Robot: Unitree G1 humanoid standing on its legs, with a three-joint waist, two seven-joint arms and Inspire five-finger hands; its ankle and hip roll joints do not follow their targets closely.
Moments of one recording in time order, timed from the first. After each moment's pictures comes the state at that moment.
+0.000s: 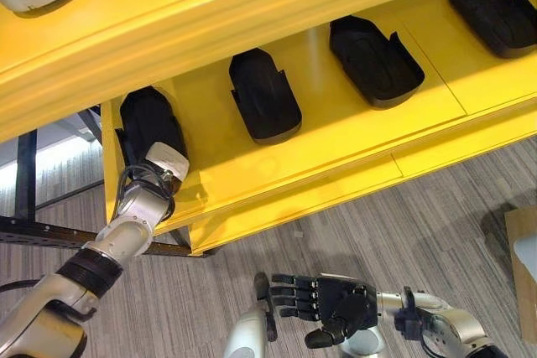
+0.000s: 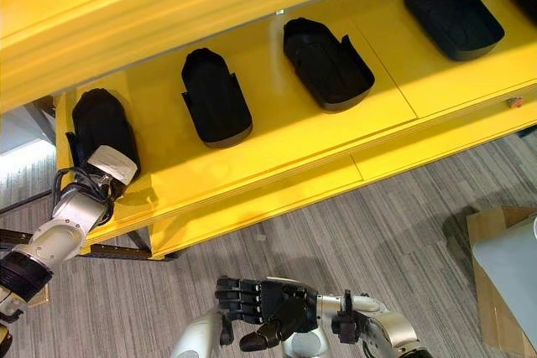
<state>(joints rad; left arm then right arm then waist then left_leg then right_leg) -0.53 0.93 -0.58 0.24 1.35 0.24 -0.44 0.04 -0.57 0.37 0.12 0.71 0.40 0.98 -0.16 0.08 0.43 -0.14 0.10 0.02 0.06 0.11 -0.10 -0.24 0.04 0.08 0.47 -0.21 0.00</state>
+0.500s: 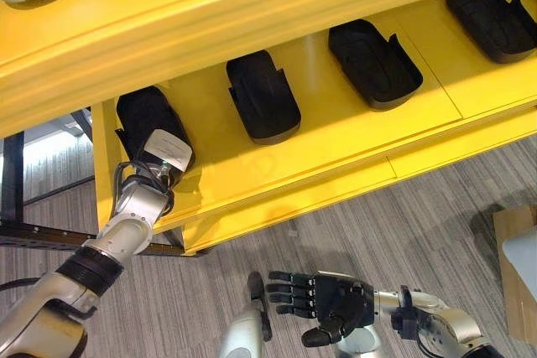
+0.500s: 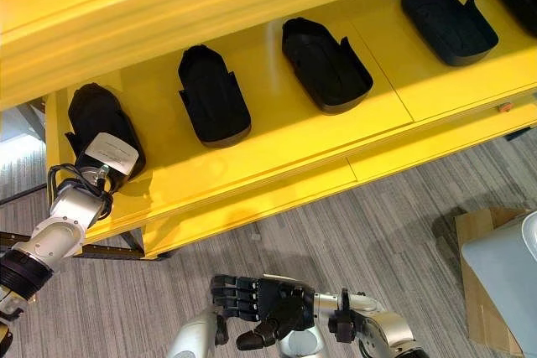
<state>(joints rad) -0.54 0.93 -0.58 0.28 1.30 0.30 -0.33 0.03 -0.56 0.38 0.12 0.71 0.38 0.98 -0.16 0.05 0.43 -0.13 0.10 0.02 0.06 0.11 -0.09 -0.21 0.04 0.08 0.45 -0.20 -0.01</state>
